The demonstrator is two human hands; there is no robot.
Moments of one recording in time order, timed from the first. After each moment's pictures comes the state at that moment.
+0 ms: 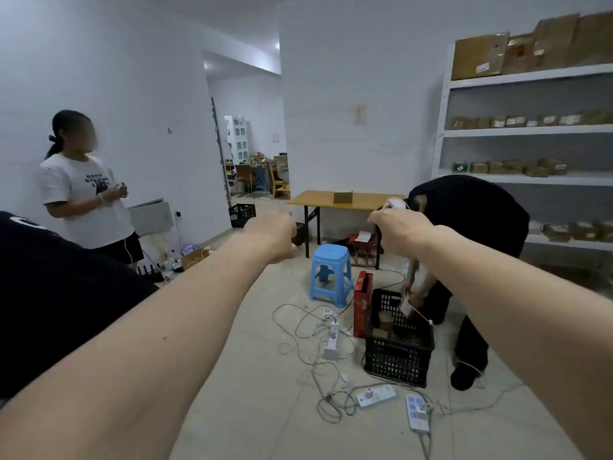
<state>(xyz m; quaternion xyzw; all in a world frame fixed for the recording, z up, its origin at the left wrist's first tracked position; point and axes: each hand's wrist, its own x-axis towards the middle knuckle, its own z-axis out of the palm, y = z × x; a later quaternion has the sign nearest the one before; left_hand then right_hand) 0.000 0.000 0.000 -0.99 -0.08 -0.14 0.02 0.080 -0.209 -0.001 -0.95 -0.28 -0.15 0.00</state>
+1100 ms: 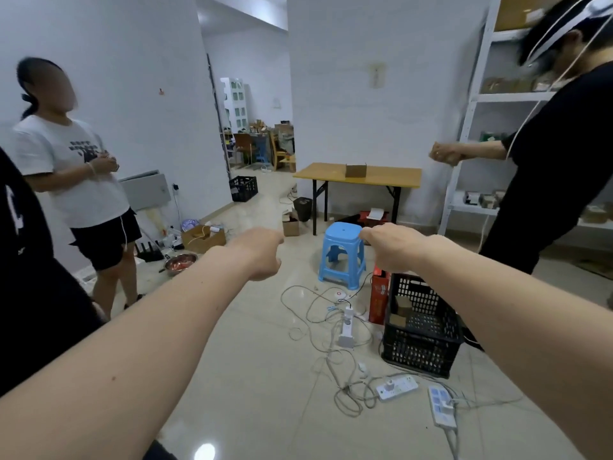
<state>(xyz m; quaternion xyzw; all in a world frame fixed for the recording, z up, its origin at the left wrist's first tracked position) 0.085 0.171 -0.067 -1.00 -0.09 -0.03 0.02 0.191 -0.045 -0.078 -0.95 -0.32 -0.02 -0.04</state>
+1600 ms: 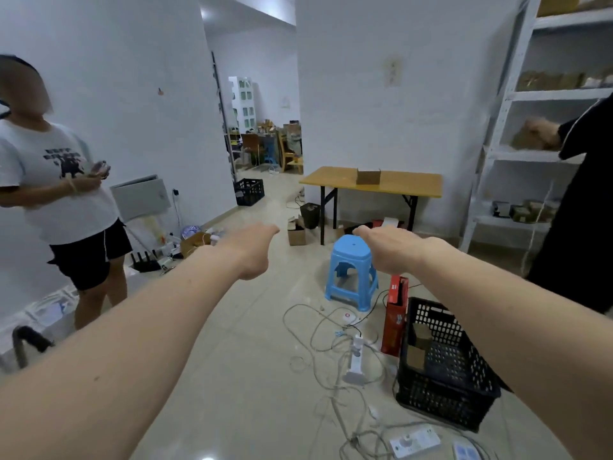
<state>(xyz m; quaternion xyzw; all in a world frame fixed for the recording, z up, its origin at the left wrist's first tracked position) 0.296 0.241 -0.055 -0.99 -0.11 -0.04 -0.01 0.412 0.027 -0.074 -0.94 -0.33 -0.02 0.00</state>
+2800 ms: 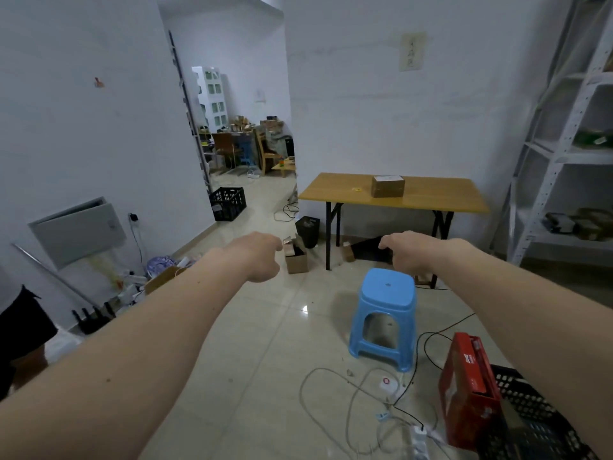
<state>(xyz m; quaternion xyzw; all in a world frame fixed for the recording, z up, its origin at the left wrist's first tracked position) 0.782 0.624 -0.092 -1.00 -0.07 0.02 -0.01 0.862 0.370 -0.101 -0.97 -0.21 0.09 0.03</state>
